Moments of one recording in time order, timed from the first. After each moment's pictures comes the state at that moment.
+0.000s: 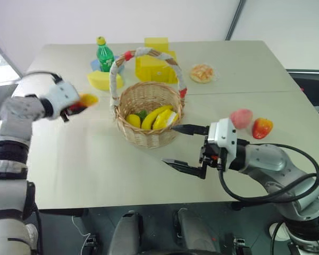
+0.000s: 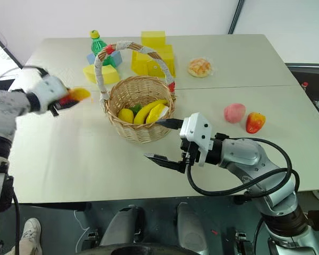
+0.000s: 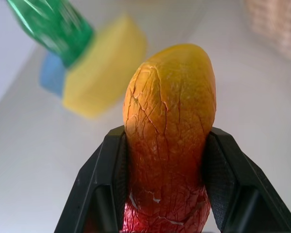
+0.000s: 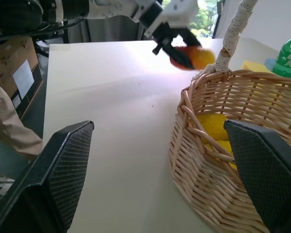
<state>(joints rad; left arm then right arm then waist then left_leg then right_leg) -0.67 0.90 0.12 0.40 -0.18 0.10 -1.02 -0.26 -0.66 0.07 -0.66 0.60 0.55 0.77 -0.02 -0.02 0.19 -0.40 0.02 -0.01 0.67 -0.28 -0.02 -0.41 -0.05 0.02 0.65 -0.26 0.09</state>
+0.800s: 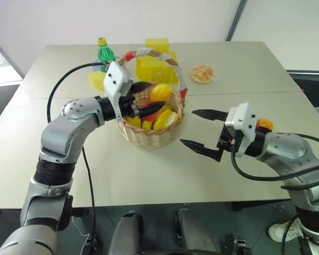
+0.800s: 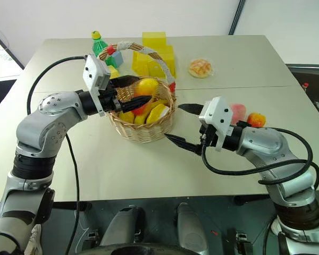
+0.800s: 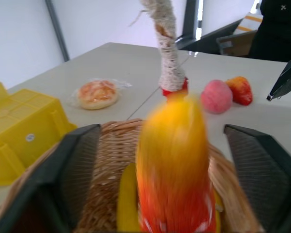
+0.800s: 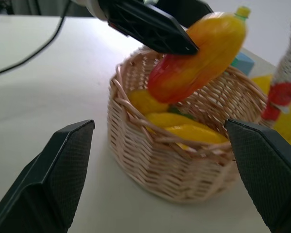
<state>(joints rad) -0.68 0.53 -0.05 -0.19 -0.49 0.60 -0.73 -0.23 -0.77 -0.09 -0.58 0.51 0.55 0.74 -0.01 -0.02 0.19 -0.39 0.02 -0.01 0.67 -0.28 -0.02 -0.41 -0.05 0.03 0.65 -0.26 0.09</state>
